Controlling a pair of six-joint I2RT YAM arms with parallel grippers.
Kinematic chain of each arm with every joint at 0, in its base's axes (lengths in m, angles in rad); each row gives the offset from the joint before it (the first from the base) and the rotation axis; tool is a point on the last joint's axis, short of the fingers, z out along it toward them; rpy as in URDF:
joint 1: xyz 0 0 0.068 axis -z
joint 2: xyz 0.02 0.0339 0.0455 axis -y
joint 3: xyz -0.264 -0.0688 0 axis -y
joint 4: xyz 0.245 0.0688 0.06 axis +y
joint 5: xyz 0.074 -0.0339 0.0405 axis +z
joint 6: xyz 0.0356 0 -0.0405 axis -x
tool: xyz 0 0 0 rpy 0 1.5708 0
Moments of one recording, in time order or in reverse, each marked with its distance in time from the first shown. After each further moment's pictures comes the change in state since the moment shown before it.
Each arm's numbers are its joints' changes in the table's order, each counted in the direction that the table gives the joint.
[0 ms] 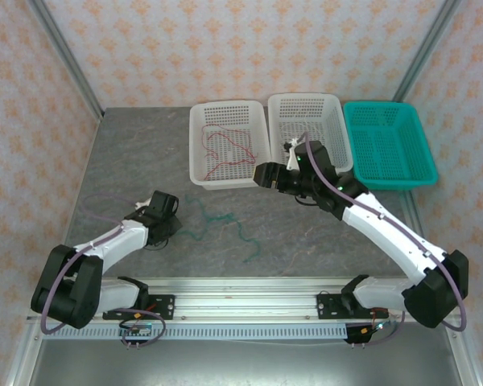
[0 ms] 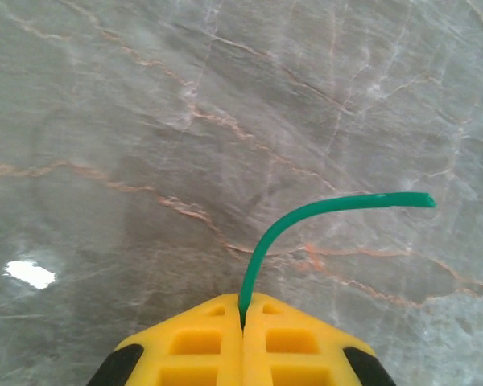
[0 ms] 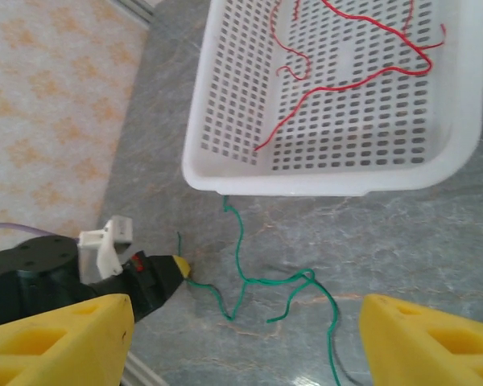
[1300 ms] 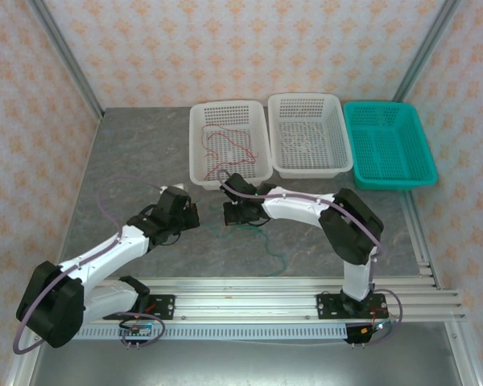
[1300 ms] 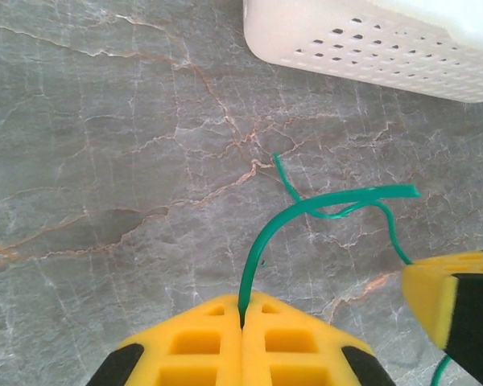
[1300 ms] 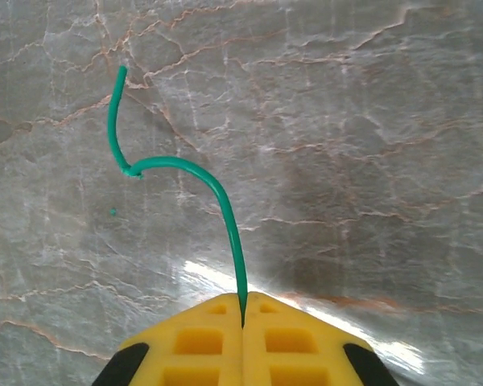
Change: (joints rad) left arm 0.206 0.137 0.076 -0.052 -0.066 -0.225; right arm -0.270 -0.619 0.116 -0.031 -0.189 0.050
